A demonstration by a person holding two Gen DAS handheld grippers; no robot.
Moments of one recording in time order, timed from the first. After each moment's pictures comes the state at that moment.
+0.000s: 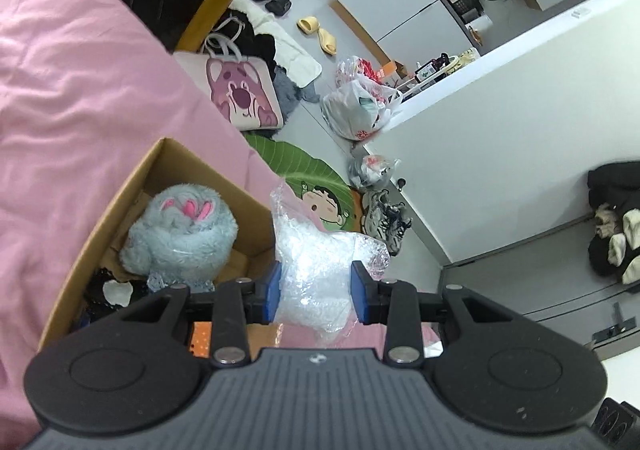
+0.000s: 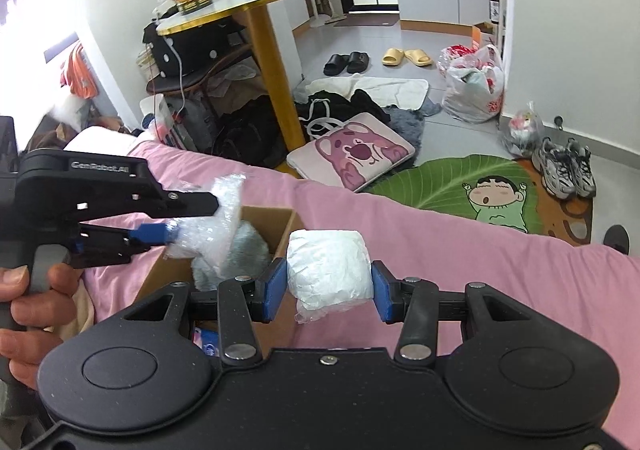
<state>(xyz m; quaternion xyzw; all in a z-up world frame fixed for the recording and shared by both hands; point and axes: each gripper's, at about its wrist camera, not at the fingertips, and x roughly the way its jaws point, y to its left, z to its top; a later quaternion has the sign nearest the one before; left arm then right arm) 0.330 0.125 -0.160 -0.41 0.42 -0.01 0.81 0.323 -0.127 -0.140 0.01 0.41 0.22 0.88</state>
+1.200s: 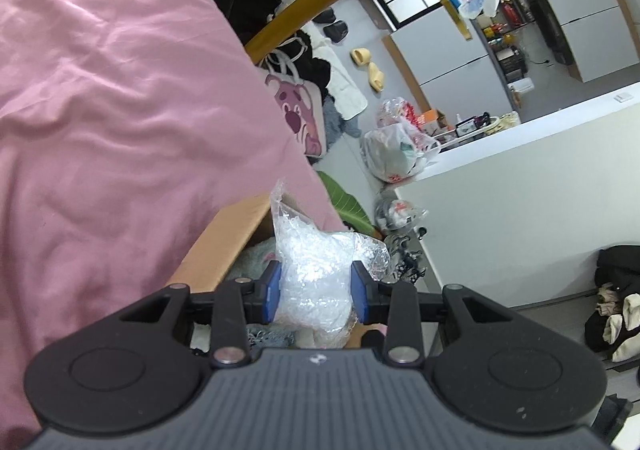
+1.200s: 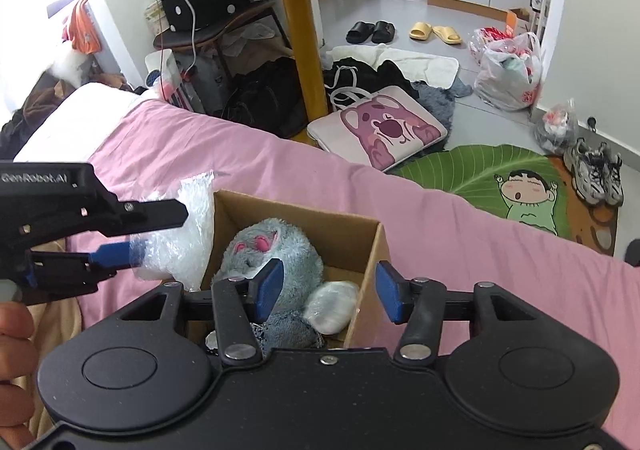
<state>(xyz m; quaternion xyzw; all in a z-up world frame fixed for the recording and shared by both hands) 0.314 0.208 -0.195 -0.47 0.39 0.06 0.79 0.352 -0.031 -0.173 -0.03 0.45 0.23 0.86</state>
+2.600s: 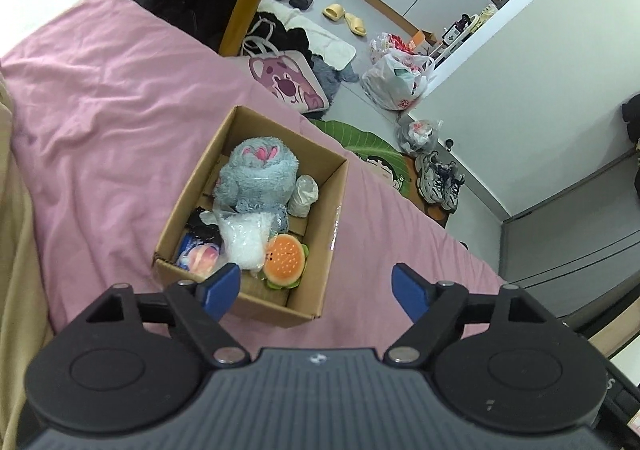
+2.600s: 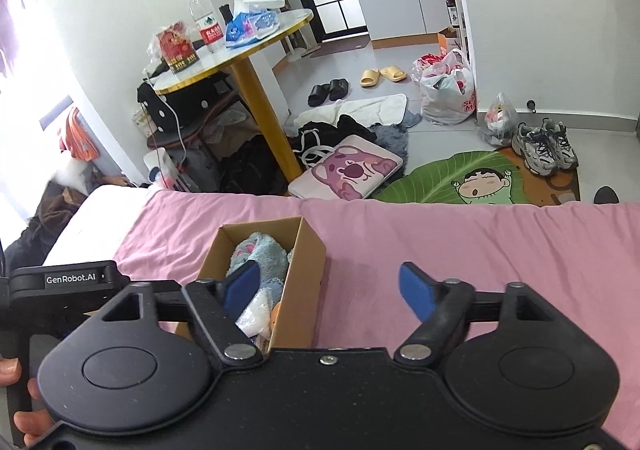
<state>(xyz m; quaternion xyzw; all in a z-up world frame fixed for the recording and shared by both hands) 0.227 0.099 -0.100 -0.28 0.47 0.04 0.84 0.254 -0.181 -0.098 0.11 0.38 0.19 0.90</state>
